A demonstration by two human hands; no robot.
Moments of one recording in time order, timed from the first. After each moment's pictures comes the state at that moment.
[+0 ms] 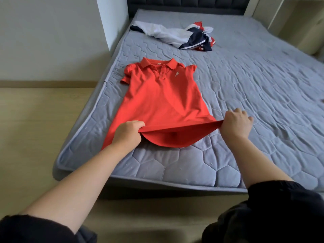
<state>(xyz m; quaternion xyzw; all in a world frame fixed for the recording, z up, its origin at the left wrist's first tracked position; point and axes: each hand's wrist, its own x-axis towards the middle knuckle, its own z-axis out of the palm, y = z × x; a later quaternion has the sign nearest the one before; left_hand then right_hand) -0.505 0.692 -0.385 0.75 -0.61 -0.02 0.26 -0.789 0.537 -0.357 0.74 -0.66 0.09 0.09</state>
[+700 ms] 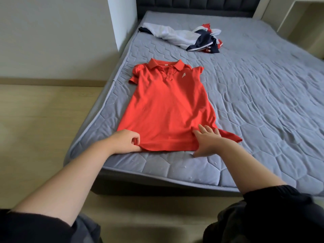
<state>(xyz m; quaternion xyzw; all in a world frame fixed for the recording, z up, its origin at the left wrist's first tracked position) -0.465 0.722 -0.389 0.74 -0.62 -0.23 0.07 -0.744 0.576 -0.380 0.88 -0.42 -0.20 -0.07</state>
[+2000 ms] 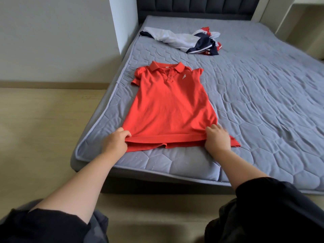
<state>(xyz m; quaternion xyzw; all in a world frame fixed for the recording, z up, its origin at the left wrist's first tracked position) -0.460 0.751 -0.420 0.84 -0.51 -0.02 0.19 -0.767 0.579 -0.405 0.86 -0.50 0.08 0.05</state>
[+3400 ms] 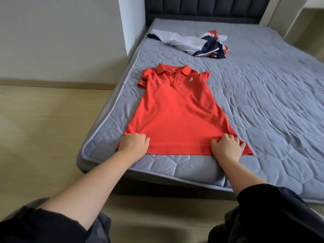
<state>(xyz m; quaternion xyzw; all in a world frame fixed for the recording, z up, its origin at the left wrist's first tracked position) -0.501 0.732 -0.402 0.84 -0.54 0.02 0.05 -0.768 0.582 -0.422 0.72 -0.69 0.10 -0.04</state>
